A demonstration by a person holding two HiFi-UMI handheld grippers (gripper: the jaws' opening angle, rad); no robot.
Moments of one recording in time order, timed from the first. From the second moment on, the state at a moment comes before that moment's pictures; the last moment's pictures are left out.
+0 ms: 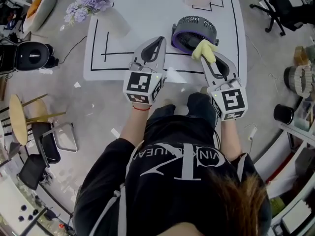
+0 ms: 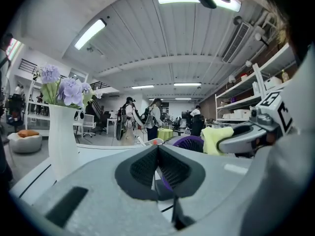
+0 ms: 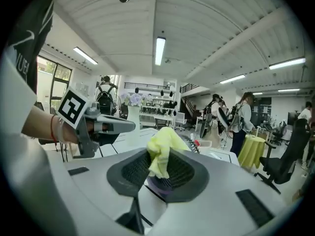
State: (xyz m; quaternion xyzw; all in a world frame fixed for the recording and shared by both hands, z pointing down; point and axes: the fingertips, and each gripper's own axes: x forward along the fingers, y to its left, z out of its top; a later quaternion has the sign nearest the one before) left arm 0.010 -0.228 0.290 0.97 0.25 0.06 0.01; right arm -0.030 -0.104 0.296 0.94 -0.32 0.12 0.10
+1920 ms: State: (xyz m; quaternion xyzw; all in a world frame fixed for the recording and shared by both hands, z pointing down) left arm -0.018 -0.238 0.252 0.96 0.27 0.03 0.03; right arm -0.055 -0.052 0.251 0.97 -0.23 0.06 0.06
